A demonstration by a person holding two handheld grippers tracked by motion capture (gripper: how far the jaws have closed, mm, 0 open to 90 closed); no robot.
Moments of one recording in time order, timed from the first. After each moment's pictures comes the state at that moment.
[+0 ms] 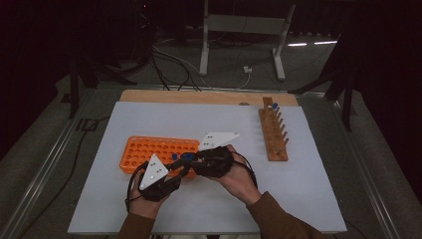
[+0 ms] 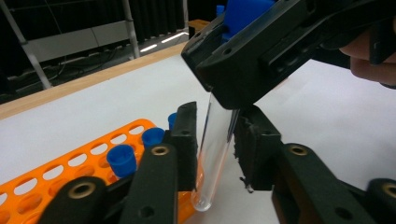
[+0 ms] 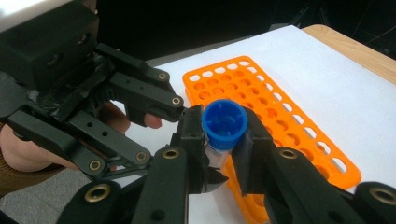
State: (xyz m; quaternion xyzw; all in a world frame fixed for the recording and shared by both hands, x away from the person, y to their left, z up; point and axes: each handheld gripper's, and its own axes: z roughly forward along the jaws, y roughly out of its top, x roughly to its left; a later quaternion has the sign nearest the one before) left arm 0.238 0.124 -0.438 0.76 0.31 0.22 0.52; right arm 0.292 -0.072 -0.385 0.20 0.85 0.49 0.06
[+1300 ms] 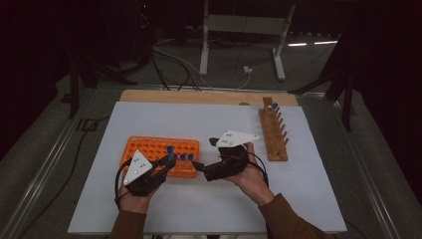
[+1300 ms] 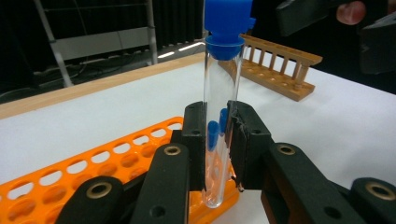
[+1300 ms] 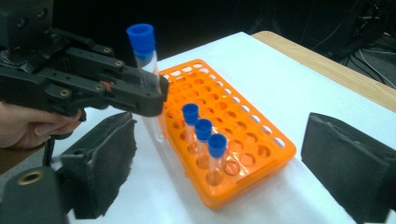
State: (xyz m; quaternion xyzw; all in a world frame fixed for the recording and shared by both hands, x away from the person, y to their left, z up) left arm 0.248 0.159 -0.442 0.73 0.35 0.24 0.54; right arm 0.294 -0.109 -0.389 0.26 0.82 0.50 0.11
